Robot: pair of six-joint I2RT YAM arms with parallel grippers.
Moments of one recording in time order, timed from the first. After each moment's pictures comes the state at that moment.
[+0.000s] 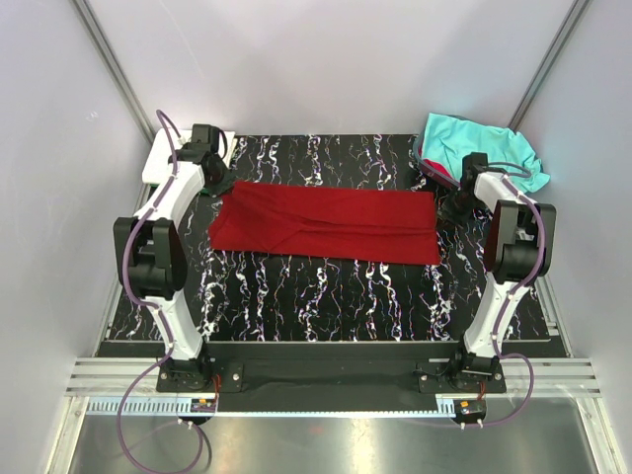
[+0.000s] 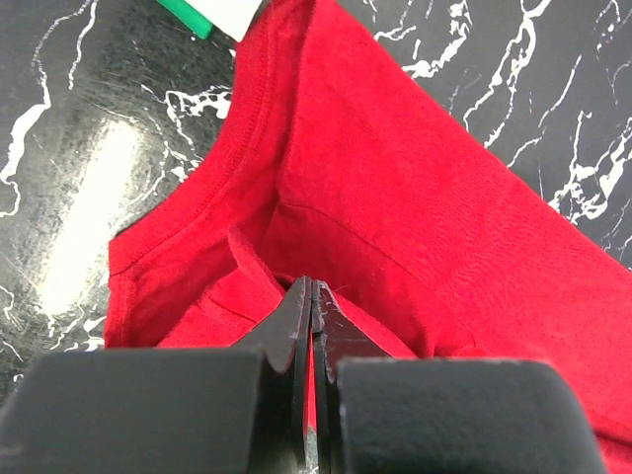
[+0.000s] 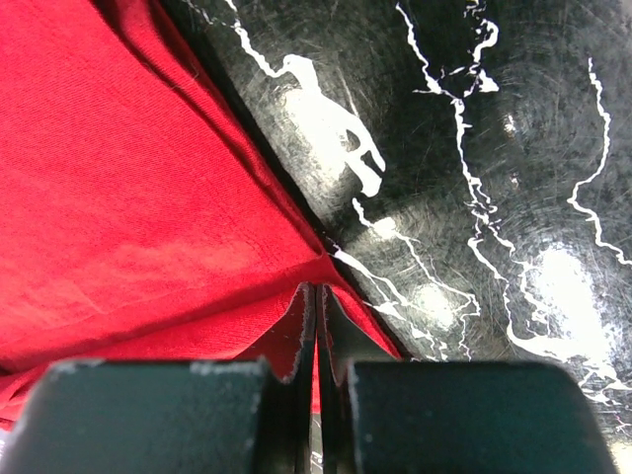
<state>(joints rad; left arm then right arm) -0.07 1.88 1.61 -0.70 -0.09 -0.63 -0.12 2.03 1.48 -0.76 -0.14 0.51</state>
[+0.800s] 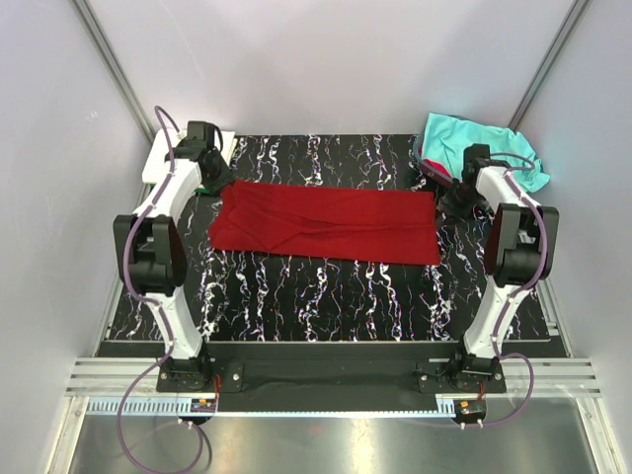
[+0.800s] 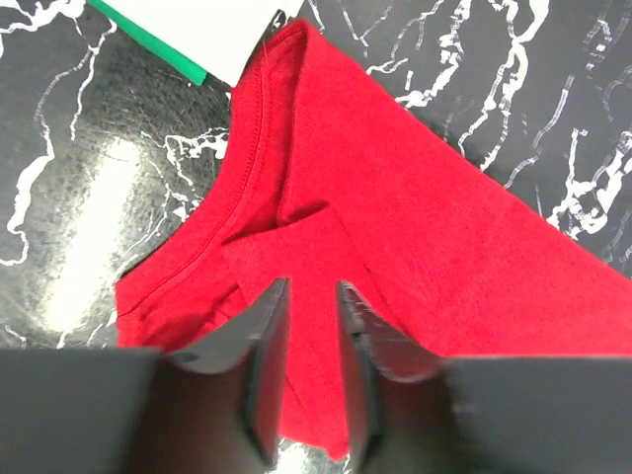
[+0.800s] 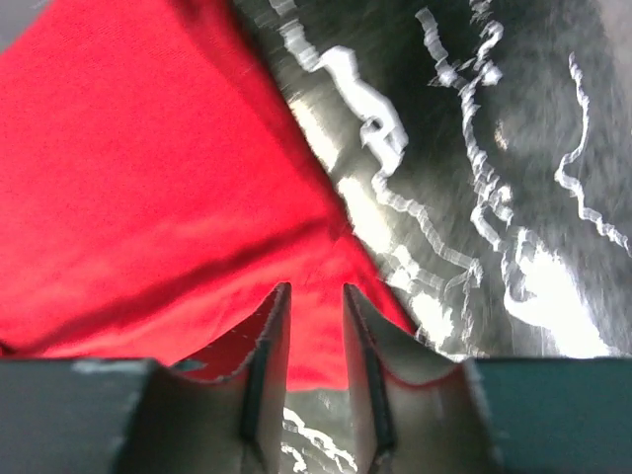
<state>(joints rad) -0.04 1.93 1.66 -0.68 -0.06 -0.57 -0.11 2.02 1.54 -0.80 -0.13 0.51</state>
